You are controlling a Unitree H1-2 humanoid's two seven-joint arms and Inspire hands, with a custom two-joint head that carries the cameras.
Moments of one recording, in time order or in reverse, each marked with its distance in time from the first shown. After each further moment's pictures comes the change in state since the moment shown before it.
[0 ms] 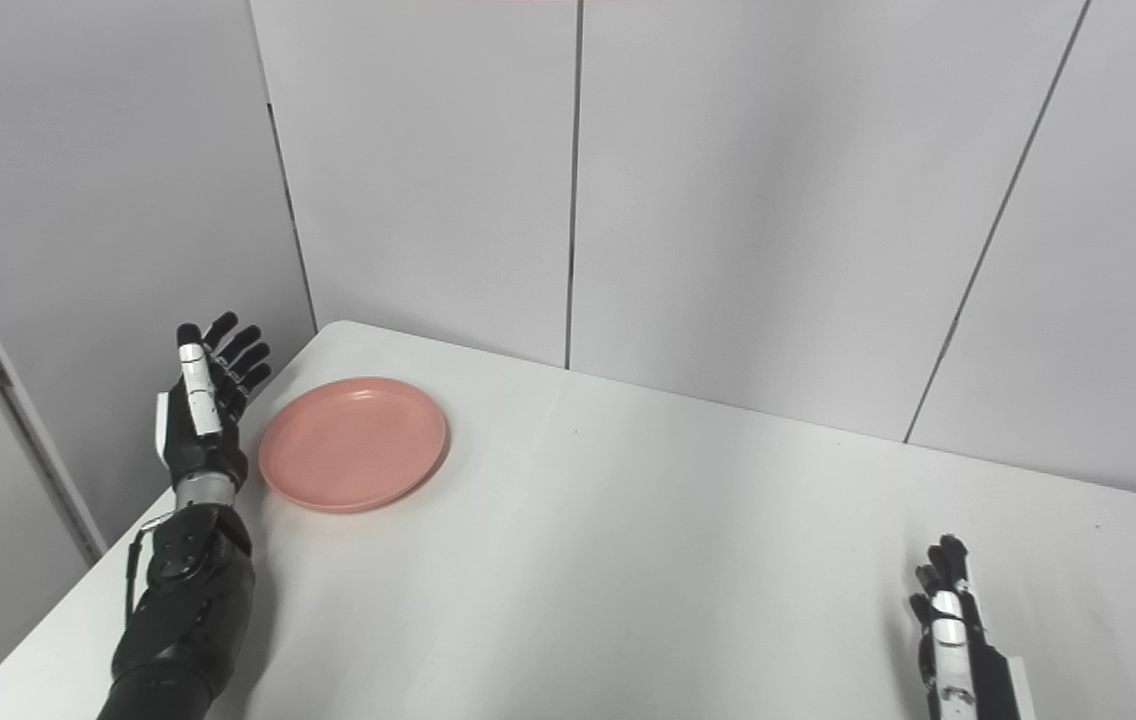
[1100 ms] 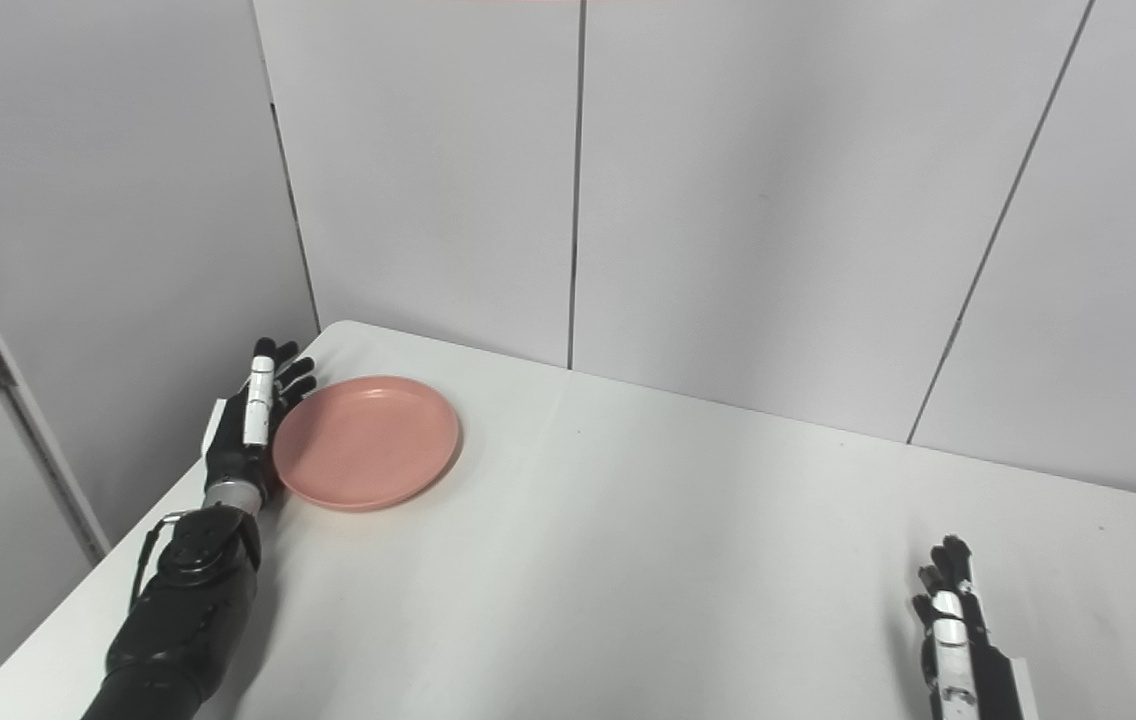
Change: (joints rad) left arm 0.027 0.050 -0.162 -0.050 0.055 0.240 -0.062; right arm -0.001 0.000 -0.001 0.002 0.000 0.000 0.000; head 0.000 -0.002
